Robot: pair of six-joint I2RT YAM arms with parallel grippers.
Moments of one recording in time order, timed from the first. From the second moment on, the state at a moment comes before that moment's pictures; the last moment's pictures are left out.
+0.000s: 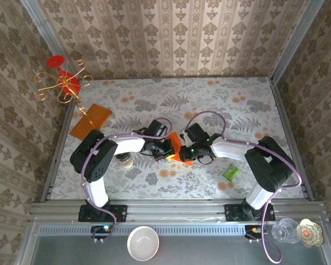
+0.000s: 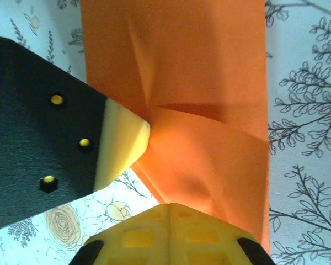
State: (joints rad) left arm -0.73 1.82 0.95 -0.20 0.46 -0.98; right arm 0.63 1.67 0.86 -0.27 -0.29 0.46
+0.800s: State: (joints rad) left arm -0.70 1.81 0.89 -0.13 0.50 -0.97; right arm 0.54 1.66 0.75 -0.18 -0.43 0.37
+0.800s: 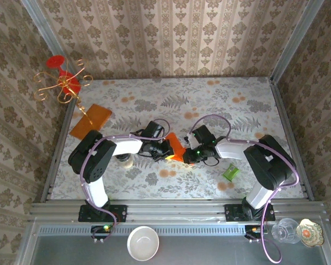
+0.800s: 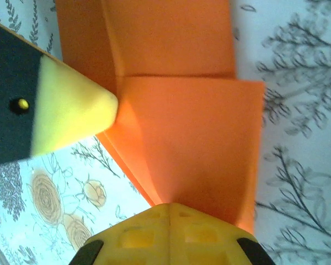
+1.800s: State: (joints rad) left arm -0.67 1.81 0.93 -0.21 0.51 -0.88; right arm 0.55 1.60 0.77 -0.18 -0.41 0.51
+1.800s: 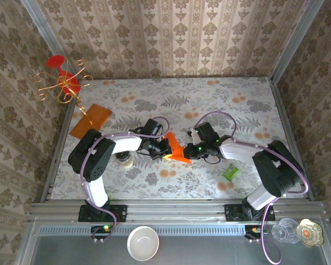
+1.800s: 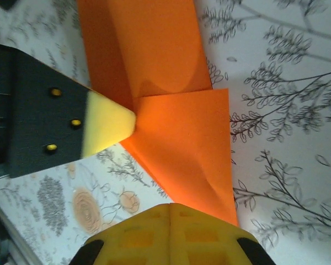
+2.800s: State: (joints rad) left arm -0.78 1.84 0.96 -0.11 0.37 -1.01; right arm 0.57 1.68 0.76 -0.11 -0.37 0.64
